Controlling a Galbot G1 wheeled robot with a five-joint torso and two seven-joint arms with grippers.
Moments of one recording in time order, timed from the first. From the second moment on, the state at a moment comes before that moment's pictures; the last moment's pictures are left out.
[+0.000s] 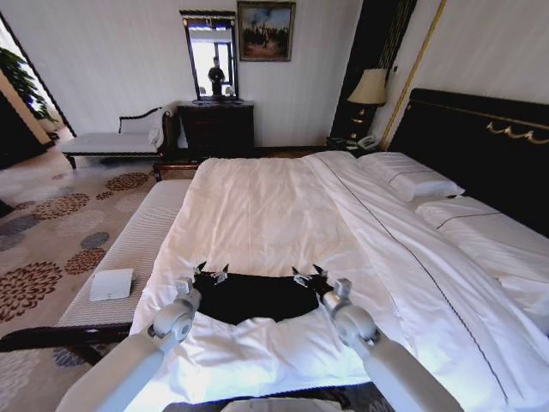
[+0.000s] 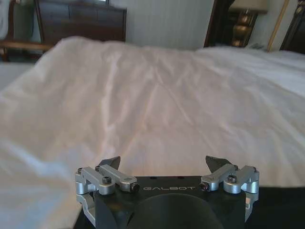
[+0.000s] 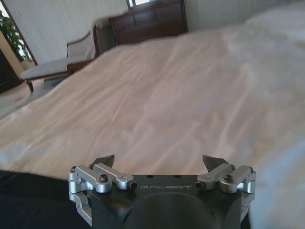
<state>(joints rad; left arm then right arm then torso) 1.06 -0.83 0.01 -1.77 -0.88 0.15 -0.32 -1.10 1.02 0.06 1.81 0.82 -0.30 0.26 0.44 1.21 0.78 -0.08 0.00</state>
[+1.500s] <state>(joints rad) 1.25 -1.04 -0.12 -1.71 -0.53 -0.09 -0.35 -1.18 1.18 0.00 1.67 0.33 0.04 0.16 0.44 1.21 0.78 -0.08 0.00</state>
